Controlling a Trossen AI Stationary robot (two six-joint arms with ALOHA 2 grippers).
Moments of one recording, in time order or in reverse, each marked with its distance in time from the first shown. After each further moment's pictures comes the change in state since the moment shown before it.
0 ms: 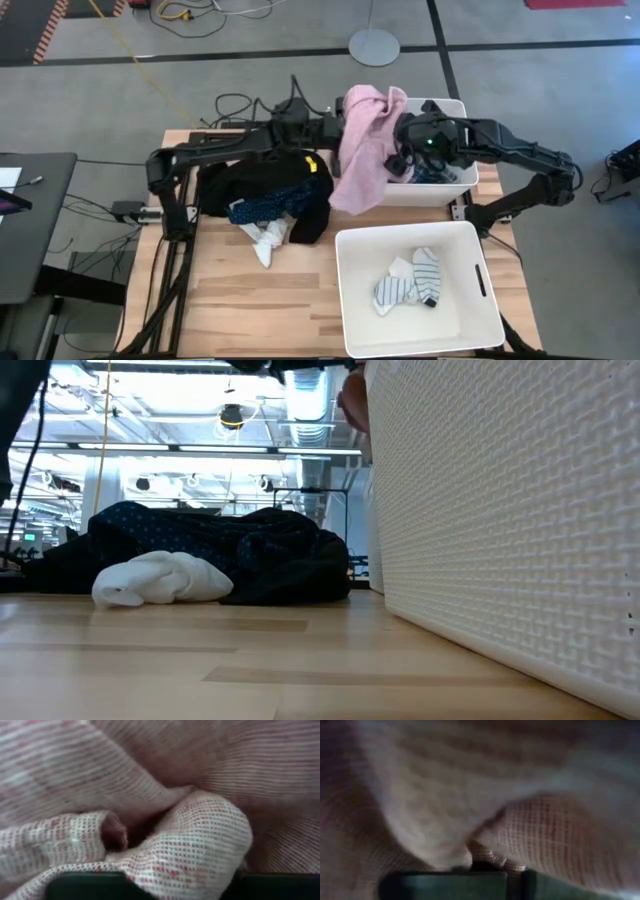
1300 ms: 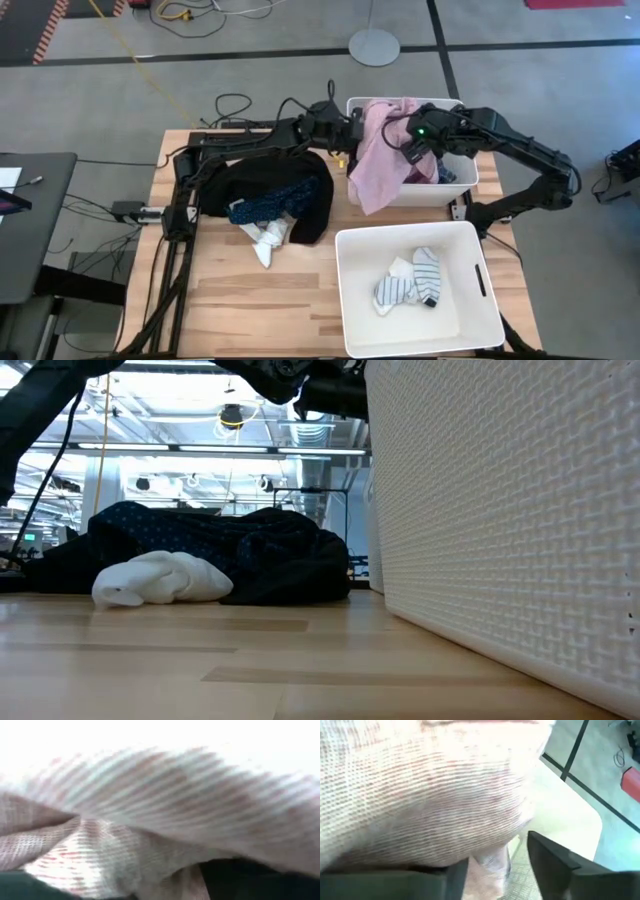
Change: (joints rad) left arm 0.042 0.217 0.163 -0.226 -0.009 -0.006; right arm -0.203 -0.001 -0.046 -0.363 0.029 0.358
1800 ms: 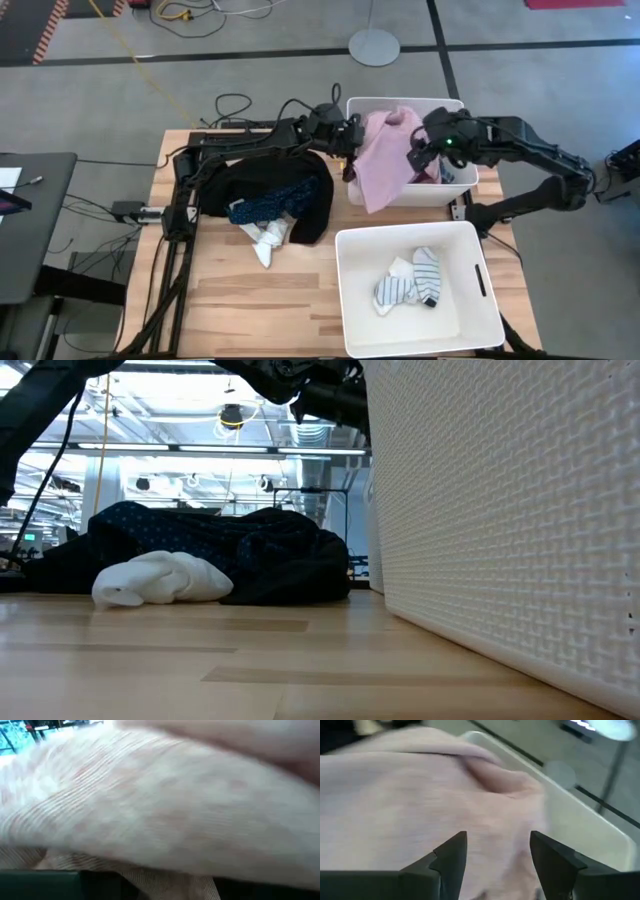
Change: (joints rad) left arm 0.000 -0.002 0.000 -0.137 0.003 0.018; right arm 0.161 -0.117 0.000 0.118 -0.041 0.010
